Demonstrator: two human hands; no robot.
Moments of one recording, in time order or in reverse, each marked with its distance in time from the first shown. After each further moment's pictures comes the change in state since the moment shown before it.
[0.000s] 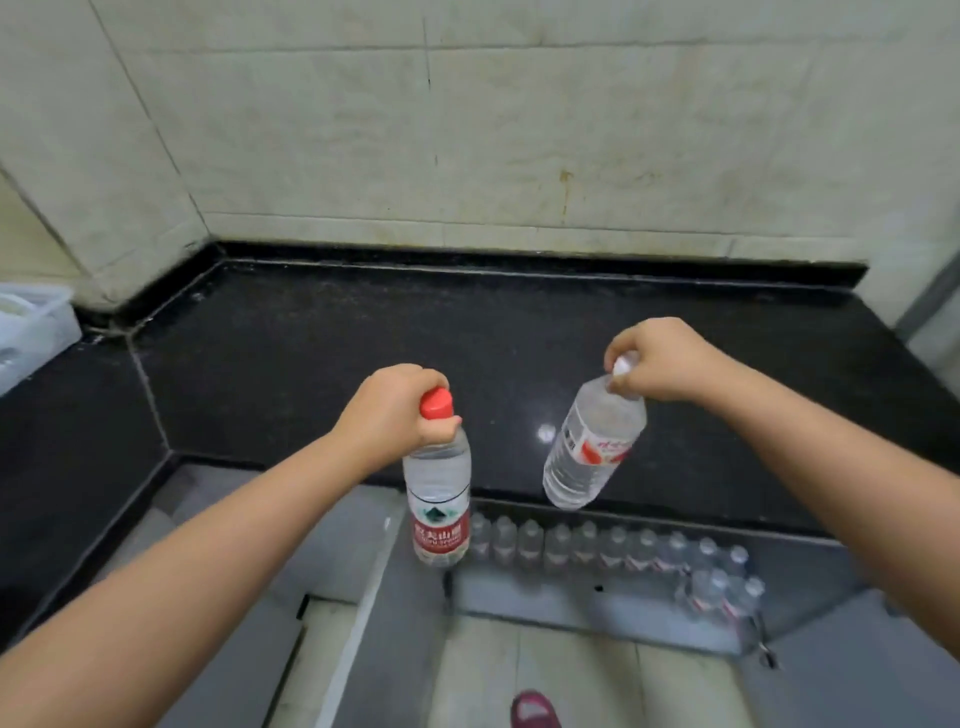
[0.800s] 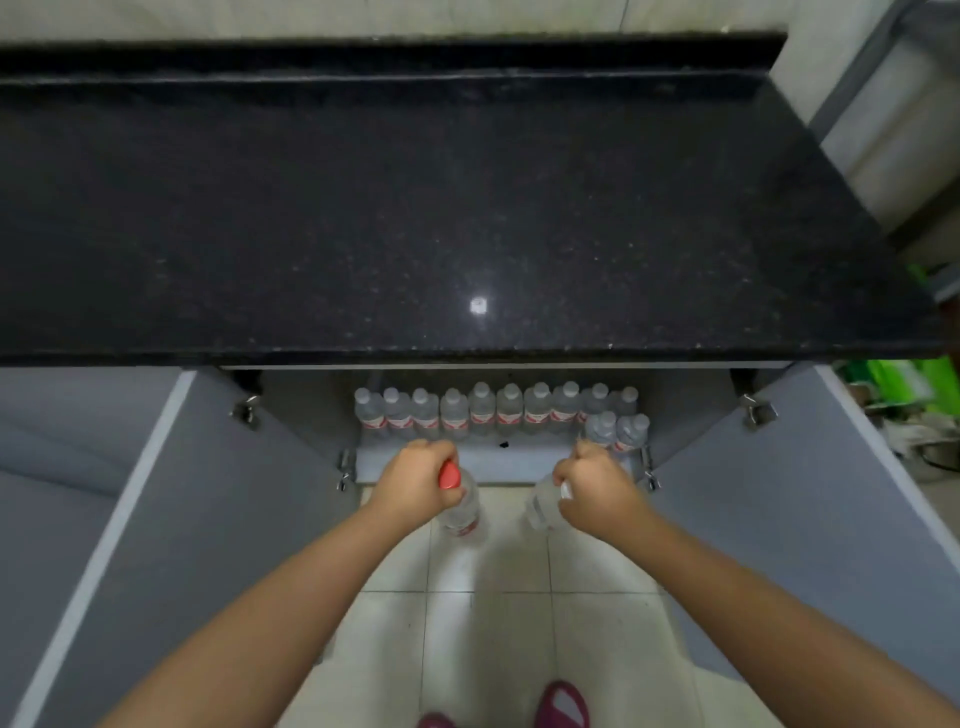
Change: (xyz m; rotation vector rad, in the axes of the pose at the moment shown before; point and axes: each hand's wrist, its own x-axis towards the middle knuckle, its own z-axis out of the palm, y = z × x) left_hand -0.050 0.109 0.296 -0.111 -0.496 -0.139; right_hand -0.141 0.169 0.256 0.111 -0.398 0.231
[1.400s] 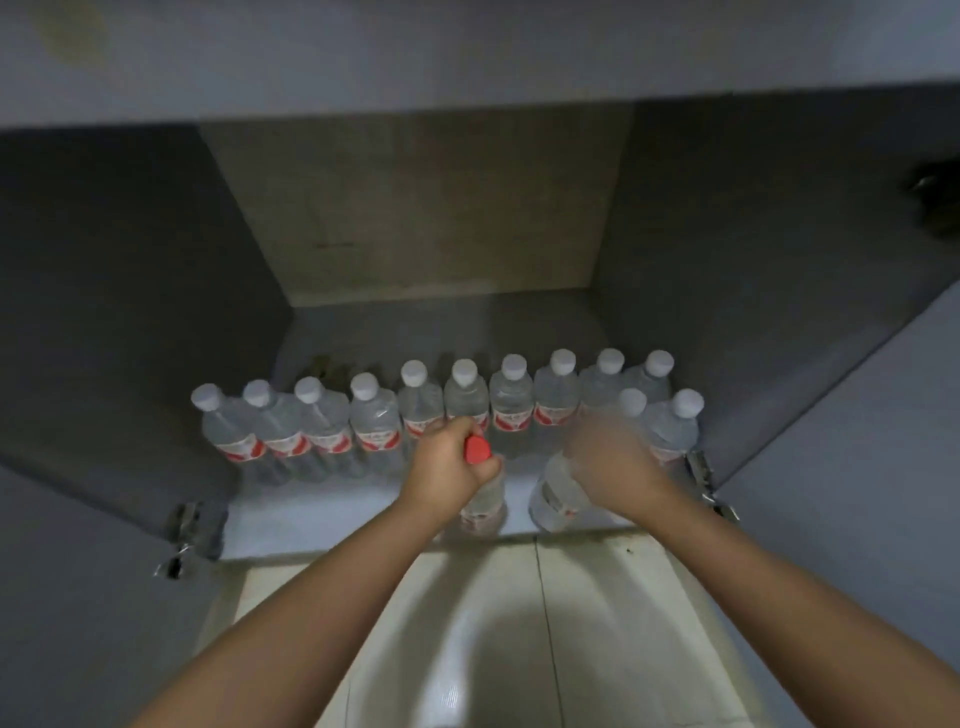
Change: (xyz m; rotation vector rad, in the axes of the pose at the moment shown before) left_hand 0.244 -0.046 0.271 -0.311 0.301 0.114; right_hand 0.247 0.176 0.211 -0.032 0.289 -0.028
